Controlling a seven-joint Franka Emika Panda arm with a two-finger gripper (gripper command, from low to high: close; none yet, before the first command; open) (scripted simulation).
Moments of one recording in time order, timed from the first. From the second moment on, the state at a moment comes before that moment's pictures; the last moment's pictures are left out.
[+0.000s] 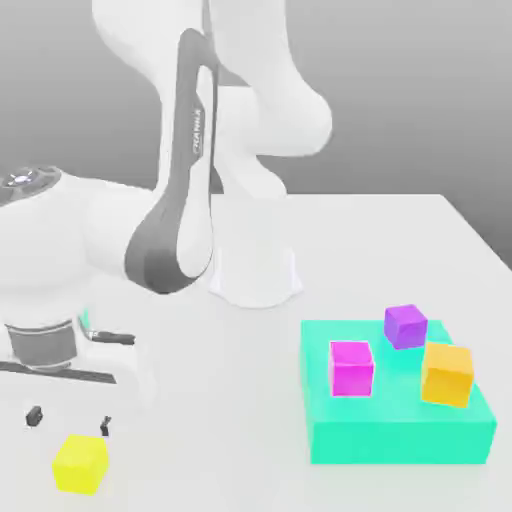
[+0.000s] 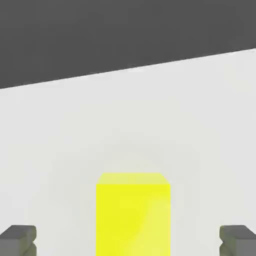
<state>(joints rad) -0.28 0.39 -0.15 -2.40 0.16 2.78 0.39</state>
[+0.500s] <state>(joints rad) -0.23 0.27 -0.14 -2.42 0.11 2.69 0.45</state>
